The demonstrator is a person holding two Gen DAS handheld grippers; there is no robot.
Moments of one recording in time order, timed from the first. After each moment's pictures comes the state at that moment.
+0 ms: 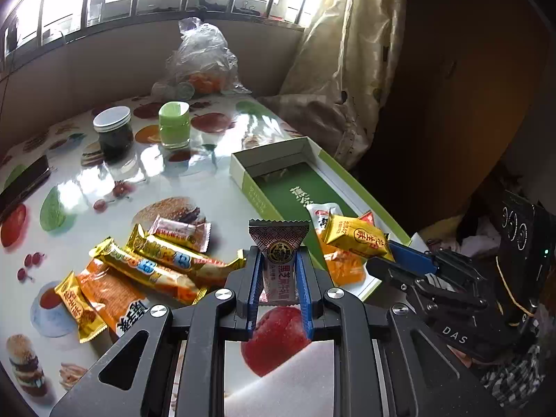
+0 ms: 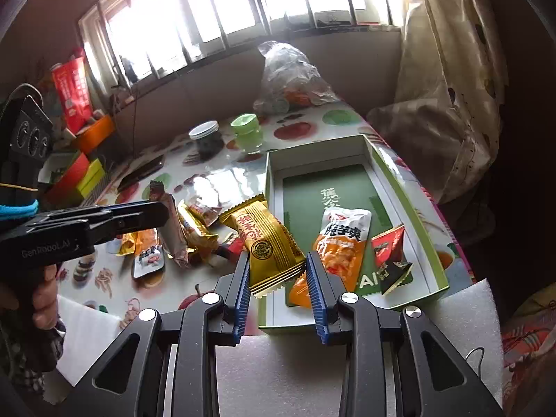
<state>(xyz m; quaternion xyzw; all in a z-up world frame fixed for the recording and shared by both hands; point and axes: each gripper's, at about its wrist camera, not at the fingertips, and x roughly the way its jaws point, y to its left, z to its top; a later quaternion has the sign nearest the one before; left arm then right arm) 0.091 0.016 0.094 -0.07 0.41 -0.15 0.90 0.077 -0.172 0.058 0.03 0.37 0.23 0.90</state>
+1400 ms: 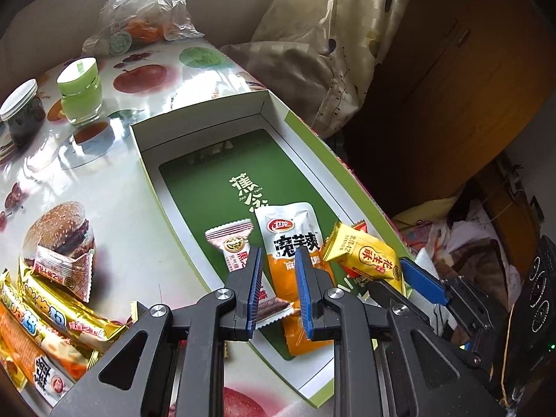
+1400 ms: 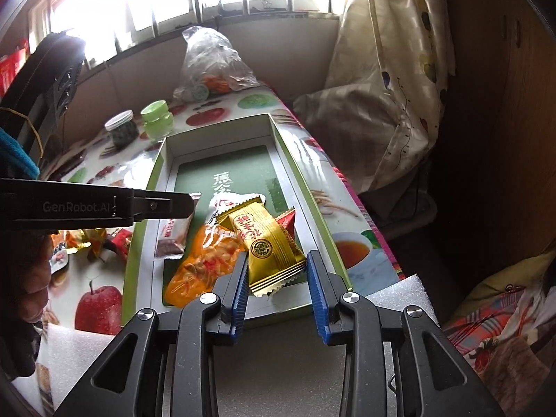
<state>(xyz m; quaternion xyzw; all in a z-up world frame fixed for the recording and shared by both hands) 0.182 -0.062 0.033 -0.08 0.50 -0.19 0.84 0.108 -0.214 0.023 -0.01 0.39 0.11 0.91</state>
